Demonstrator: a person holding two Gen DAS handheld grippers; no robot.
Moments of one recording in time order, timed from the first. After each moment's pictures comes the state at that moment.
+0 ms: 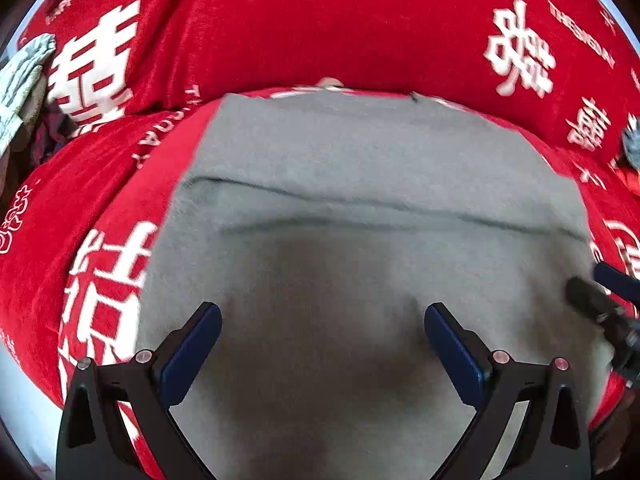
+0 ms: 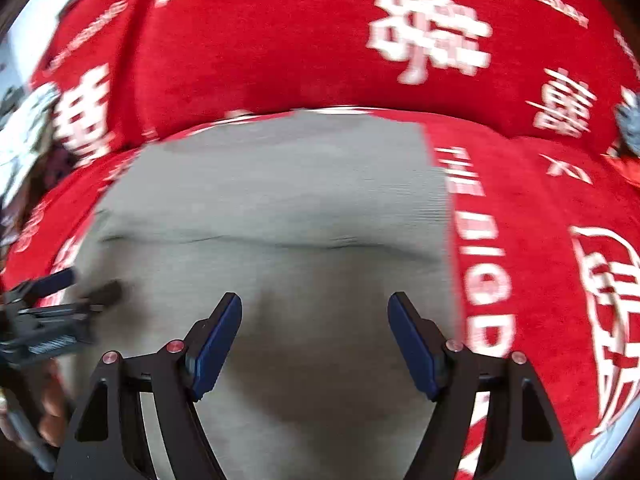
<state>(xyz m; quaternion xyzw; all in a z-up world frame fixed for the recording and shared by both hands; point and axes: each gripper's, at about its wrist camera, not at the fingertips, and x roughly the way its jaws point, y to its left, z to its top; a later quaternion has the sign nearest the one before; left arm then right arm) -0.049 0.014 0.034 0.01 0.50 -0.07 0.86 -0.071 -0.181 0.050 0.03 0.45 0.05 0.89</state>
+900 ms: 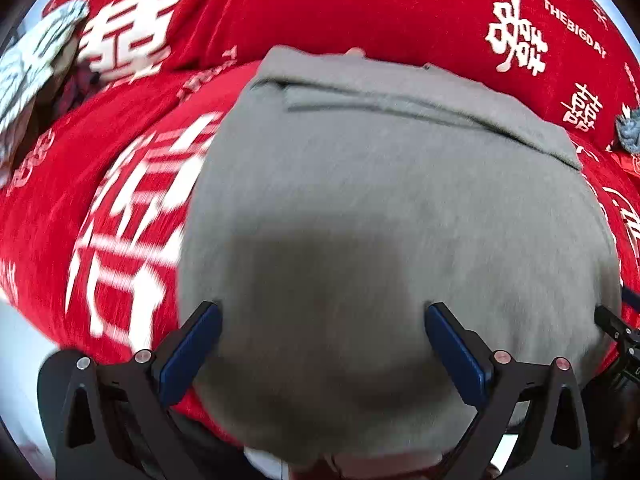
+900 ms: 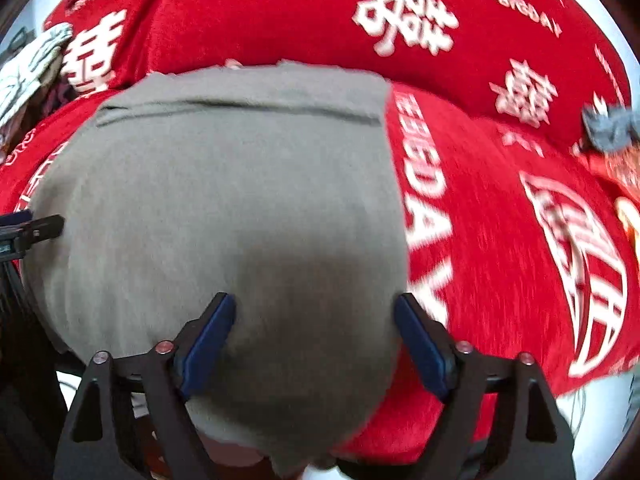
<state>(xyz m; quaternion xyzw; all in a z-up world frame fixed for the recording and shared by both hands) -0.138 0.075 0.007 -0.02 0.50 -0.05 0.86 -0.189 -0.233 0.008 0.01 0.48 -0.01 0.88</state>
